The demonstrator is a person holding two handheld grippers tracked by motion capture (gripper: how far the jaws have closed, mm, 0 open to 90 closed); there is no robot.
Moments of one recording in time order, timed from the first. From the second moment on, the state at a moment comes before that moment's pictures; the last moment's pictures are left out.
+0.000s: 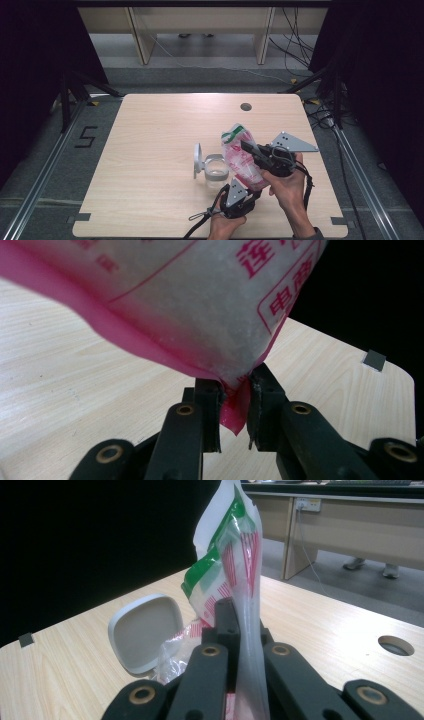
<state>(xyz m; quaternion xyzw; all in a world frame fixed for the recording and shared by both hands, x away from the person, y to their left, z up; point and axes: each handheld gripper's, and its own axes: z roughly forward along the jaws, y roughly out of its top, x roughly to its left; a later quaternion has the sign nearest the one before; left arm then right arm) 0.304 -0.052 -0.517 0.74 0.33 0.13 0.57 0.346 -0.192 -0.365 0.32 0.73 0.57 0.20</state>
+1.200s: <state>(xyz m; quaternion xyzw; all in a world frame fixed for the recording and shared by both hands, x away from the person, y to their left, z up) 0.312 -0.058 -0.513 0.72 0.33 0.12 0.60 0.361 -0.162 -0.367 0.31 0.75 0.55 0.20</state>
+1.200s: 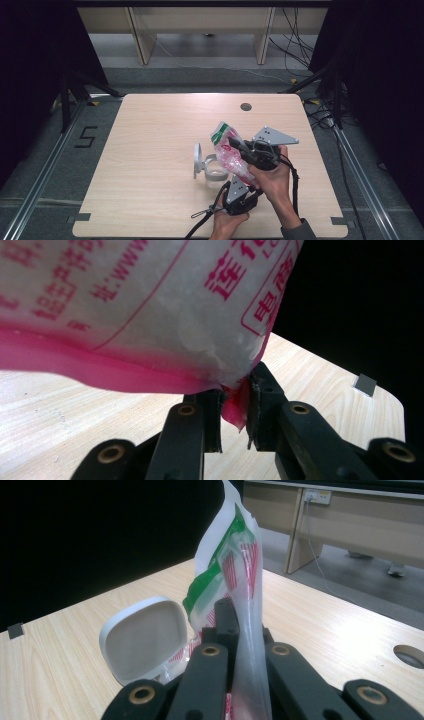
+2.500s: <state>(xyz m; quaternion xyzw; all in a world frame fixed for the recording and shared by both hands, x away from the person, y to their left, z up) 0.317 -0.061 -0.510 0.71 0.33 0.10 0.61 0.374 -0.146 -0.374 0.30 0.77 0.53 0.21</state>
